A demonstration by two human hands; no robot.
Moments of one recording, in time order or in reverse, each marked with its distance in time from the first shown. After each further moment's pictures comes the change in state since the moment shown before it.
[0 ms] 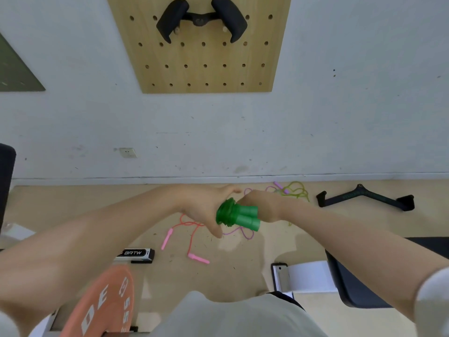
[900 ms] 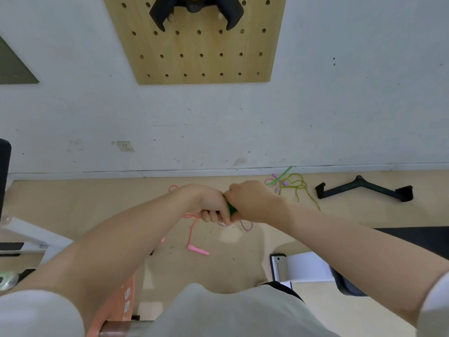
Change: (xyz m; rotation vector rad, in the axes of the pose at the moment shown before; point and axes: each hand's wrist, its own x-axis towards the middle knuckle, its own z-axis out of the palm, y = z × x) left_hand 0.062 -0.026 0.025 -0.531 -0.303 -0.274; right_hand 0.006 -0.025 0.012 -0.424 0.183 0.009
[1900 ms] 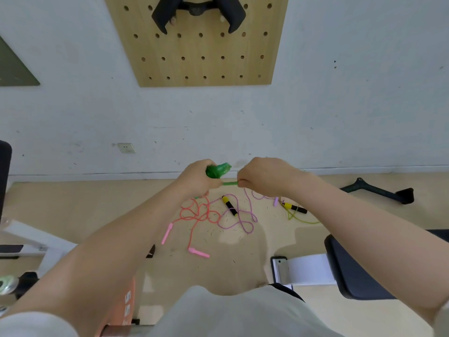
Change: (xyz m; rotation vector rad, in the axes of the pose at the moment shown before) left_hand -0.025 -0.007 -0.020 -0.066 0.892 0.339; right_hand -0.009 0.032 -0.049 0.134 -0.030 0.118
